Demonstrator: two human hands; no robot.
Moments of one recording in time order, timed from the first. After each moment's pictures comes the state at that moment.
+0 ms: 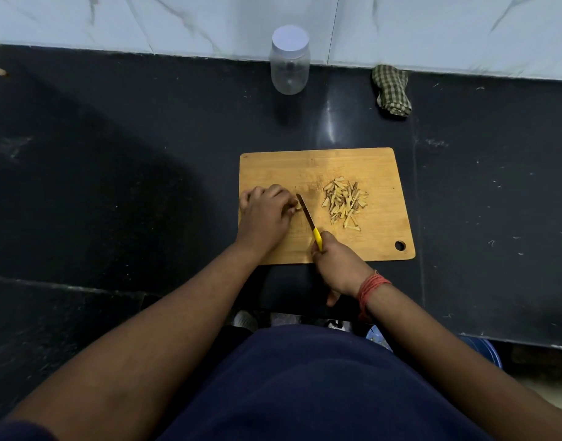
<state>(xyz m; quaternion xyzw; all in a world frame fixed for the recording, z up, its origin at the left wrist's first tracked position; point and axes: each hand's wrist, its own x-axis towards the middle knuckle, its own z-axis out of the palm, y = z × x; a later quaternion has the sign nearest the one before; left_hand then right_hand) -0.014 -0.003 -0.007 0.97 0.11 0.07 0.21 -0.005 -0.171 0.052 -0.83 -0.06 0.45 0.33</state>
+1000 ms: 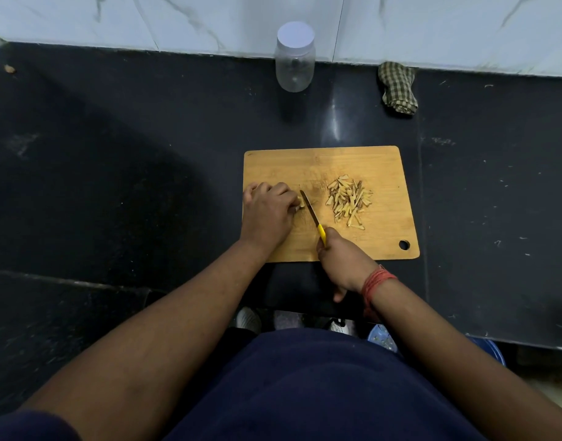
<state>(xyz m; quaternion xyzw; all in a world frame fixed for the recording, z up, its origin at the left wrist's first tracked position) -0.011 -0.003 -0.013 0.98 0.10 0.10 0.15 0.000 -0.171 0.056 -0.85 -0.08 0.44 0.29</state>
